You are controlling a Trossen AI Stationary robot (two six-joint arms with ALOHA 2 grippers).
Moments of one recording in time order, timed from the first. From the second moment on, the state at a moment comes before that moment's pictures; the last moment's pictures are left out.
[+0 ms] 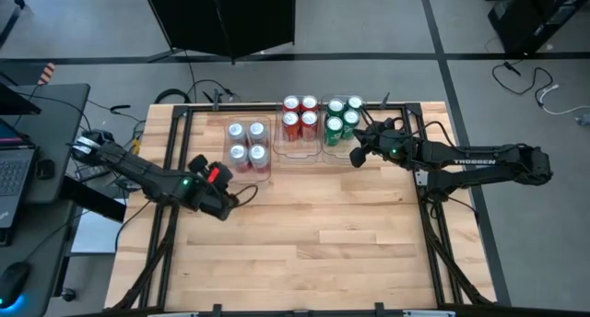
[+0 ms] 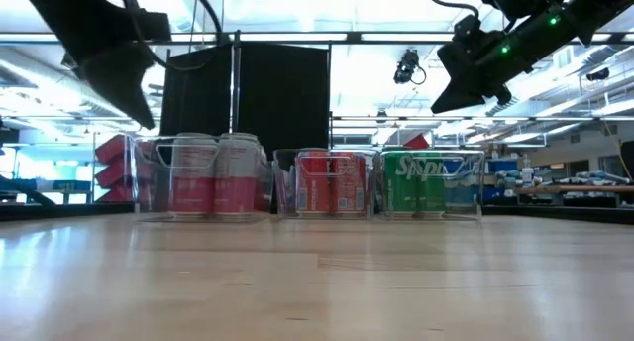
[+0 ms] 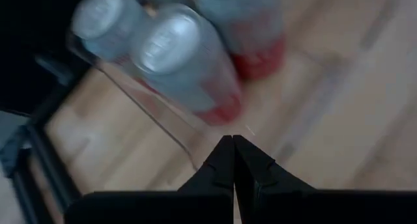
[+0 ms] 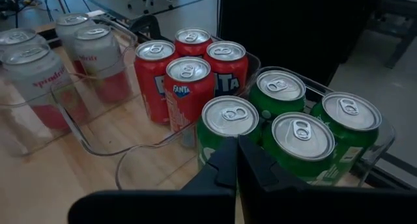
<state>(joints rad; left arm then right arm) -0.37 1.20 0.81 -1.05 -0.75 -0.95 -0.24 0.95 0.52 -0.05 0.51 0.25</state>
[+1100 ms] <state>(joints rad) -0.20 1.12 0.55 -0.44 -0.46 -0.53 -0.23 0.95 0.52 -0.07 0.51 0.26</state>
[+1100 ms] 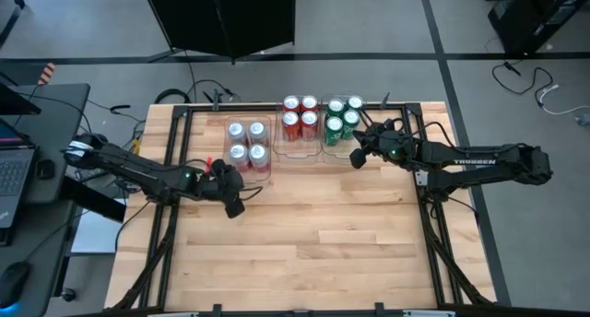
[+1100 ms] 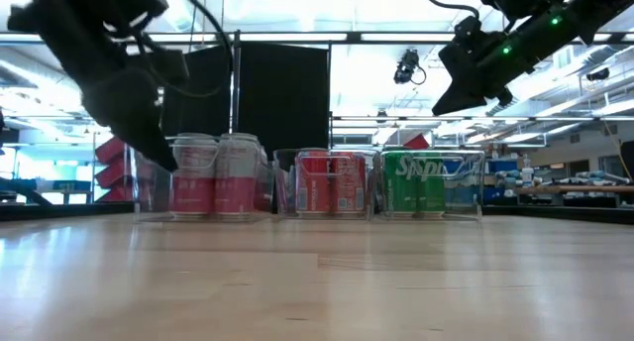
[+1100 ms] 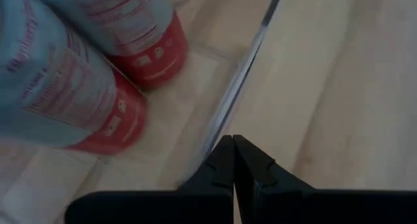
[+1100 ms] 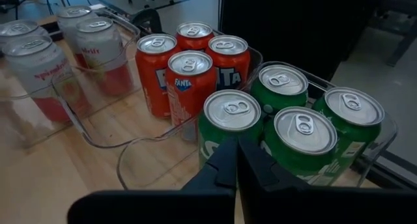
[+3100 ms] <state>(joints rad) 0.10 1.20 0.30 0.62 -0.17 -0.04 -0.08 0.95 0.29 0.35 0.20 -0.02</state>
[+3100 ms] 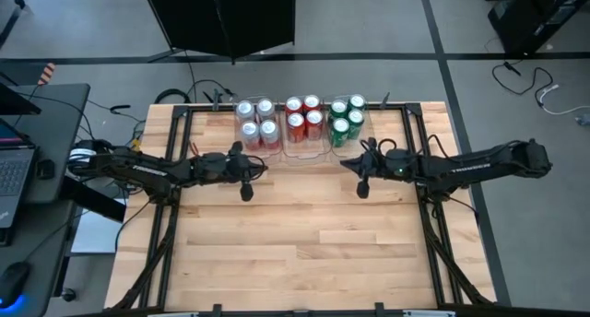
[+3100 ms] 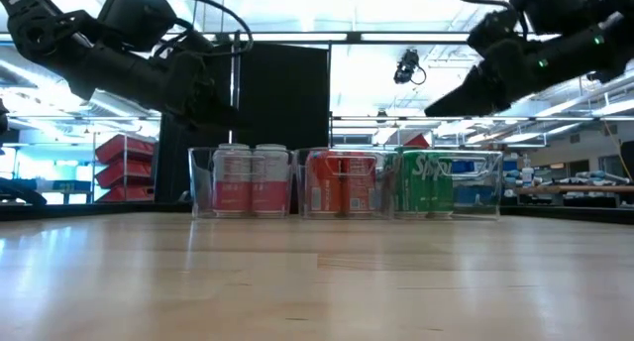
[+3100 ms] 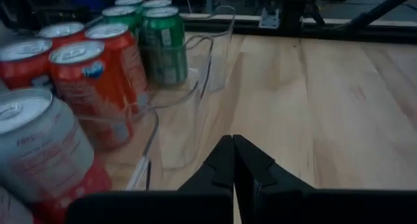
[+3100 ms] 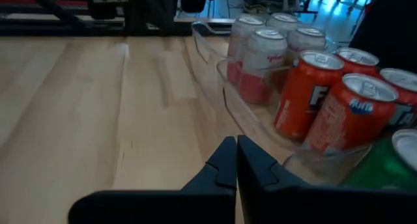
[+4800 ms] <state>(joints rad) 0.05 1.20 0.30 0.24 -0.37 -0.08 -0.13 0.94 0.37 -0.20 0.64 0.50</state>
